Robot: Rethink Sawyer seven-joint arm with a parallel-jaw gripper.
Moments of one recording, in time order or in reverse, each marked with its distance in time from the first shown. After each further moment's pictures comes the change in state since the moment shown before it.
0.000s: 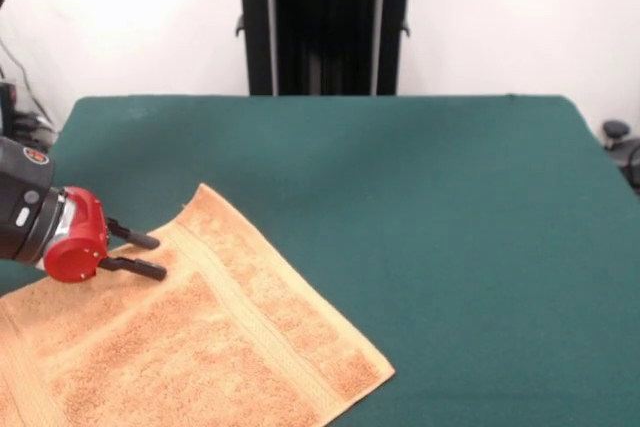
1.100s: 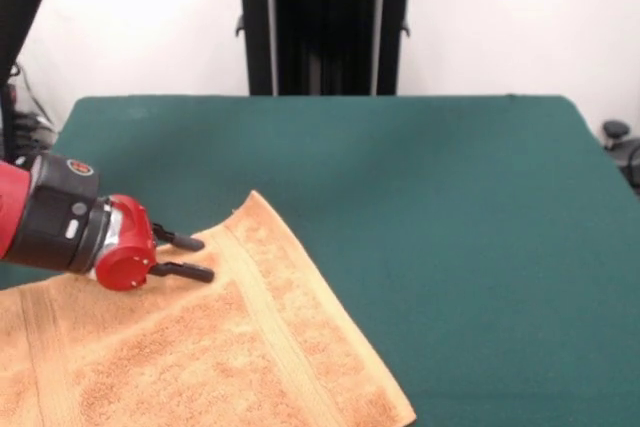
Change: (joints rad) arm 0.058 0.002 0.000 0.057 0.056 -0.005 0.000
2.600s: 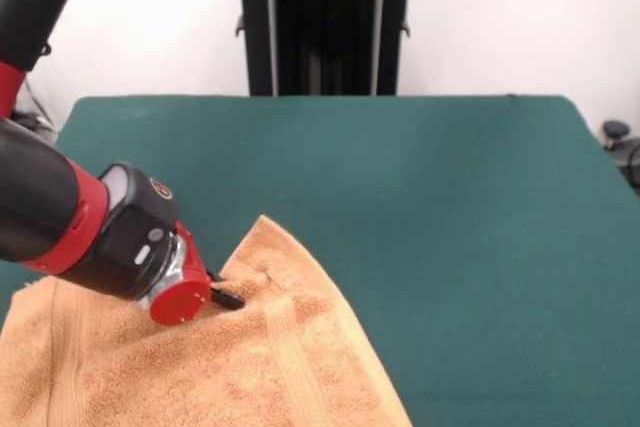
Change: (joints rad) arm 0.159 -0.047 -0.101 -0.028 -0.011 -0.170 0.134
